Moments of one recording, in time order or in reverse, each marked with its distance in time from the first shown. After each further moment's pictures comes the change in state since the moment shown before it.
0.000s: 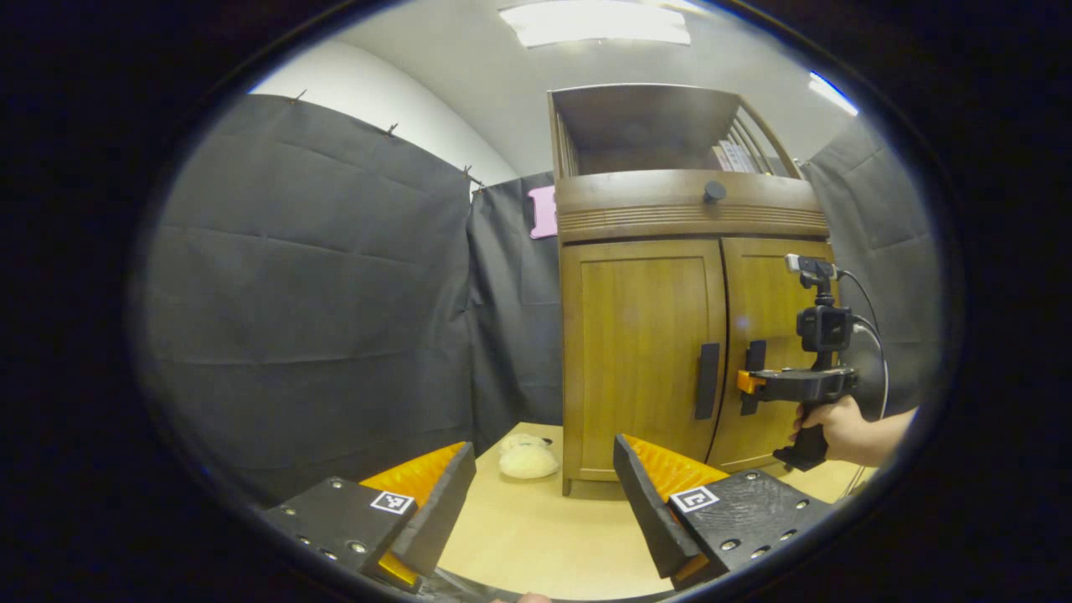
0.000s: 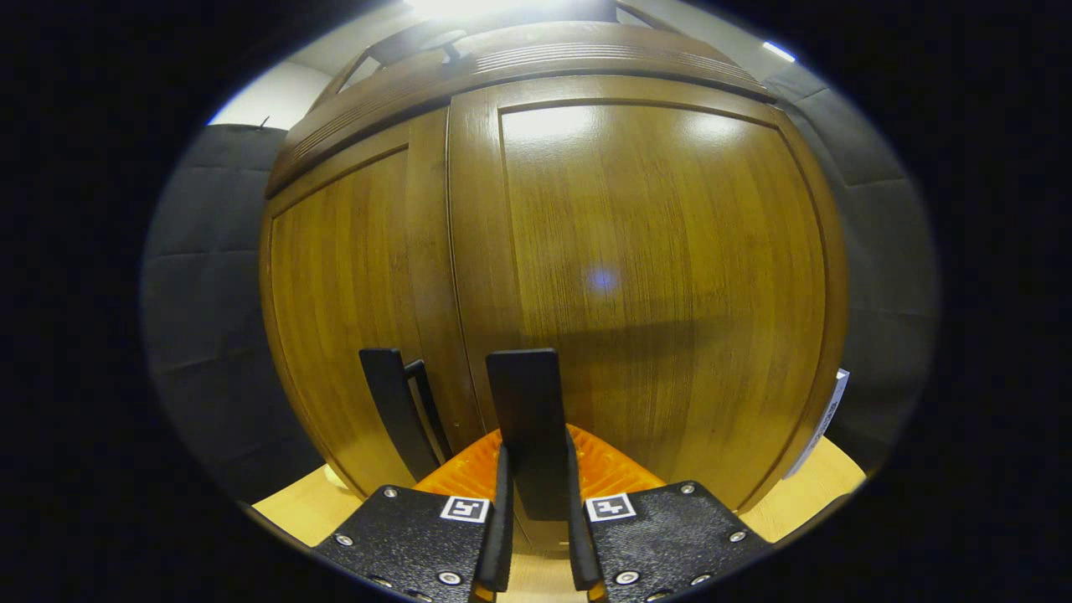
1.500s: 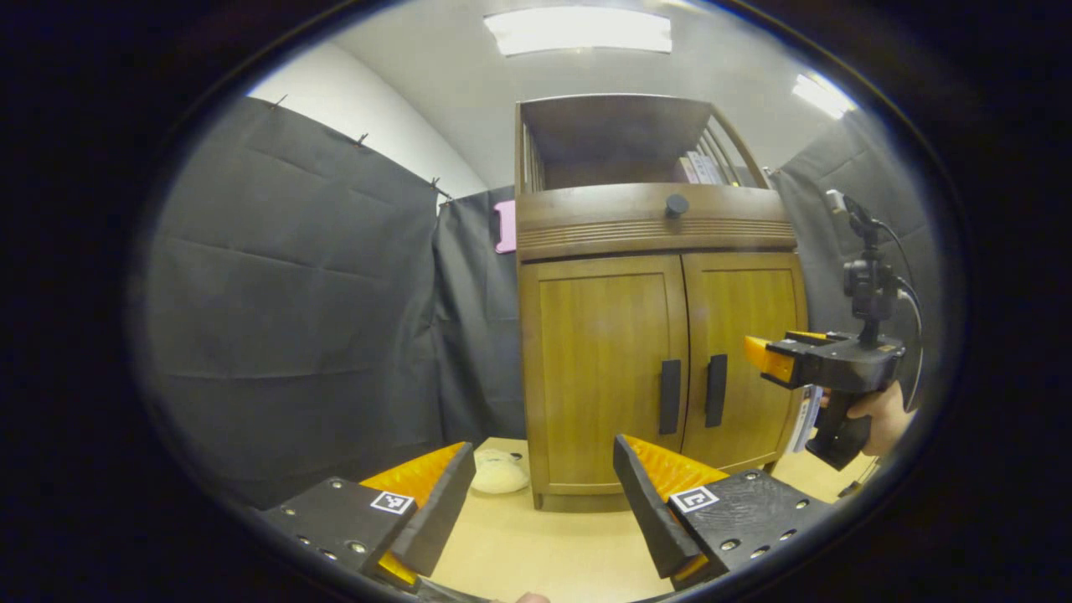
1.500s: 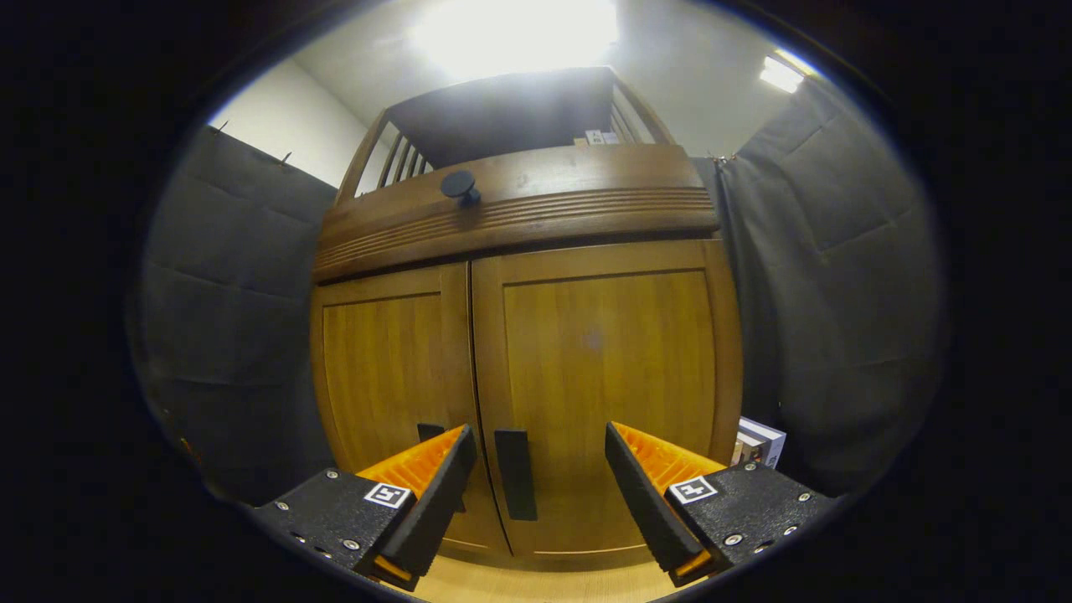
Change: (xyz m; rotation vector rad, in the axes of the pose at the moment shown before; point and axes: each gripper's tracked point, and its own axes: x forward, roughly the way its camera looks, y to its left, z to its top) left arm 0.007 -0.015 0.008 0.017 -0.054 -0.101; right arm -0.107 -0.008 0.073 -0.052 -0.237 -0.017
